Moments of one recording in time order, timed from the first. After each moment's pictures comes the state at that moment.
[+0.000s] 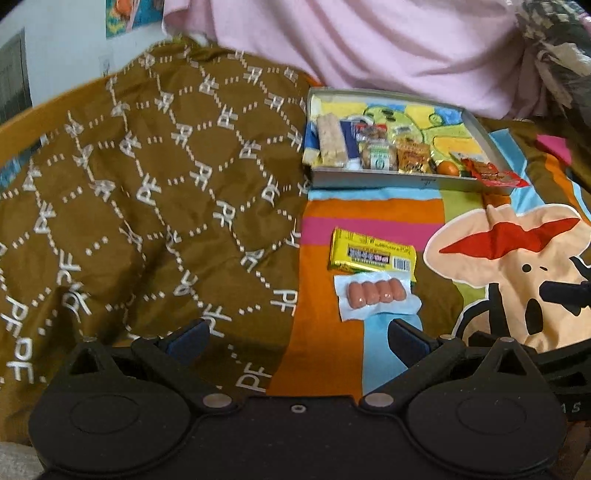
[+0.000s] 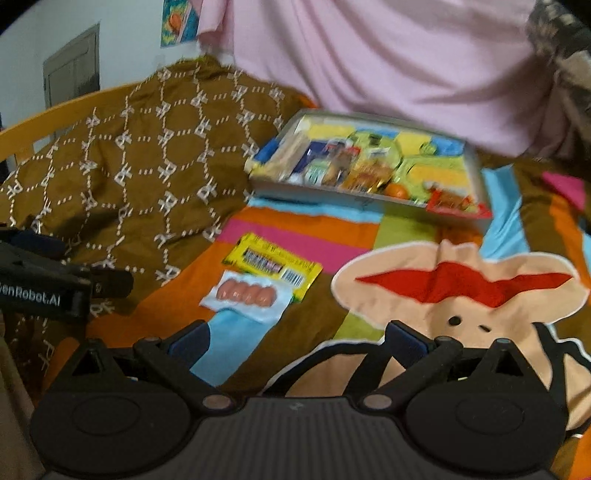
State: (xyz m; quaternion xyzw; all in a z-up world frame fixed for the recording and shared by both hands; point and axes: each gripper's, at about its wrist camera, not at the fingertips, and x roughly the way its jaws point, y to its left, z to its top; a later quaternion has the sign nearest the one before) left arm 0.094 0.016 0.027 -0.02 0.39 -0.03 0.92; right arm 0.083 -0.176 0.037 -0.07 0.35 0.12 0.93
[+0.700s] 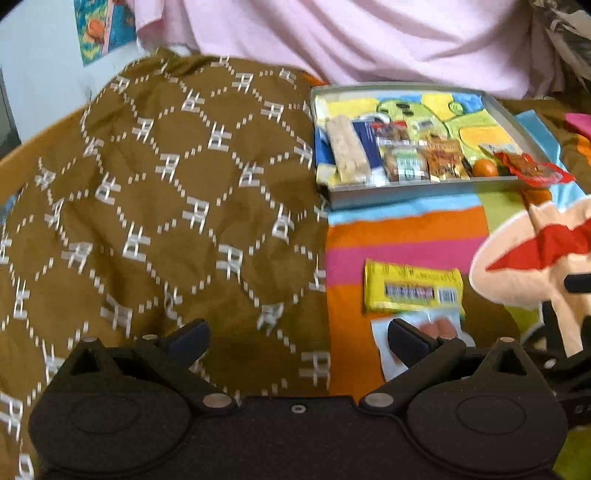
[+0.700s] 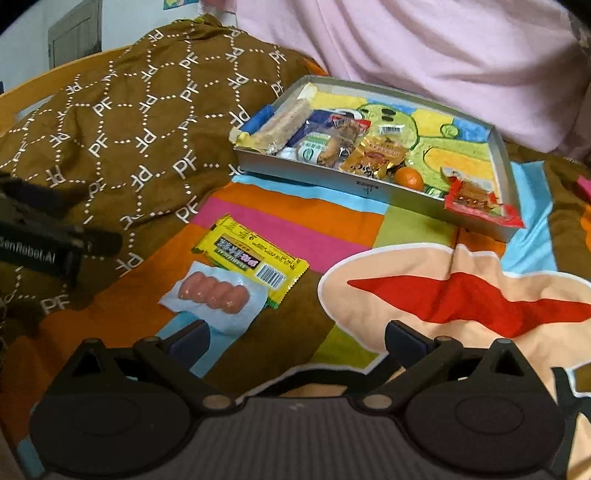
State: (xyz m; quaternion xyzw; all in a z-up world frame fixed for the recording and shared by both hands) left arm 0.171 0.013 0.017 0.06 0.38 -0.01 0.92; right arm 0.154 -0.184 0.013 -0.10 0.39 0.13 0.90
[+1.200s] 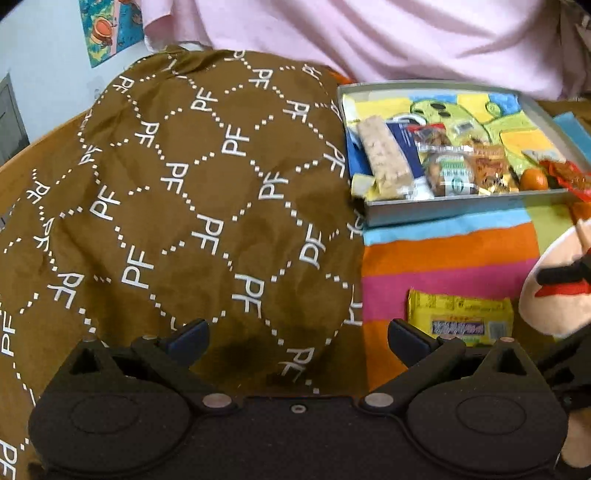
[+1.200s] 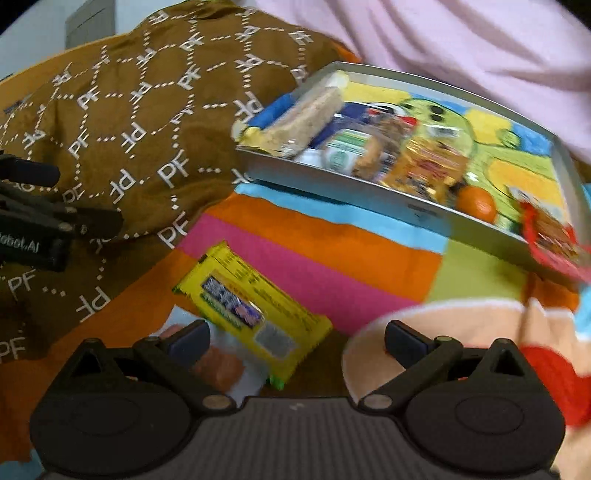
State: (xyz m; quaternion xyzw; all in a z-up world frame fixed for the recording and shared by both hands) left arm 0.219 0.021 0.001 0.07 0.38 0.02 0.92; right arm 0.231 -0.153 -0.021 -0.12 0.38 0.20 0.90
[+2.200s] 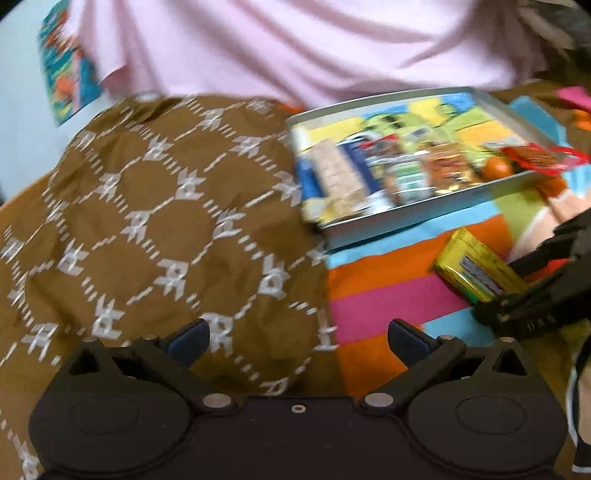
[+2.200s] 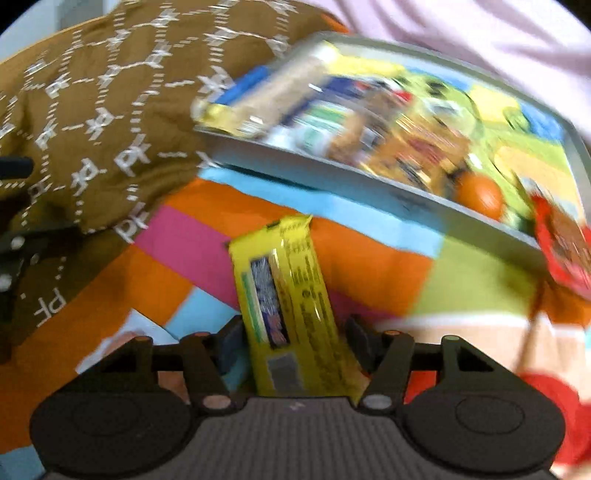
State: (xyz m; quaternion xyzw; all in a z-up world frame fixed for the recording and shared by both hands) left arm 0.213 -0.001 -0.010 0.13 0.31 -0.05 0.94; right arm 0.266 -0.185 -0.032 -0.09 0.44 0.16 0.88
